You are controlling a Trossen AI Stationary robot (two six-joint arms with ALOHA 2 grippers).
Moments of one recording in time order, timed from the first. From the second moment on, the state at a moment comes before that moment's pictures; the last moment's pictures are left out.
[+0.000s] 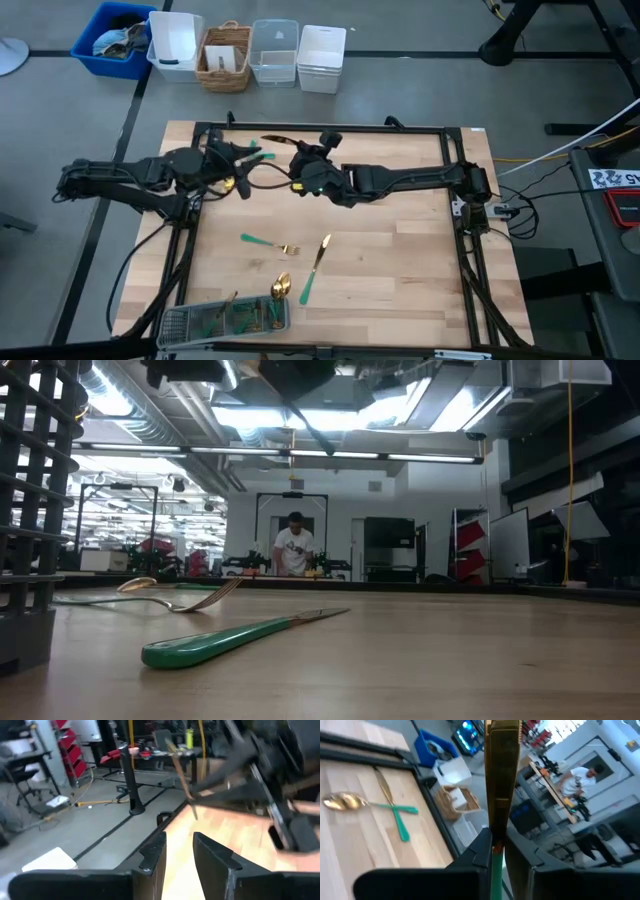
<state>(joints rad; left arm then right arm) -0.03 0.76 0.79 -0.22 -0.62 0.01 0.05 1.97 1.87 -0.36 0.96 -0.35</state>
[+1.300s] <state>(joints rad) 0.00 0.89 0.79 0.05 -0.58 0.06 0.05 1.97 1.87 -0.28 0.74 -0.33</state>
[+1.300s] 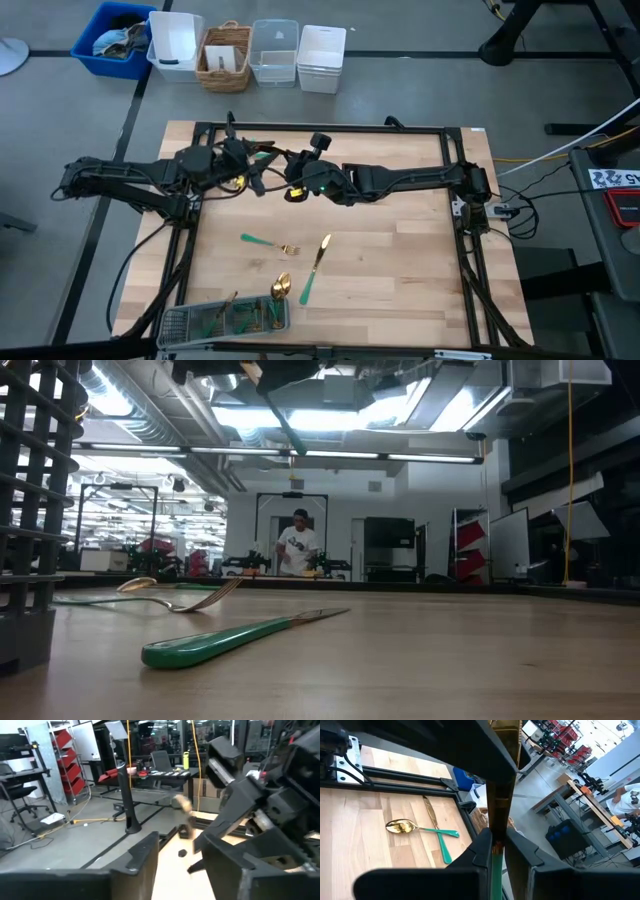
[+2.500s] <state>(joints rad) -0.13 0.66 0.85 -0.34 -0.41 -0.11 0.04 1.95 1.87 -0.47 1.19 -0.45</state>
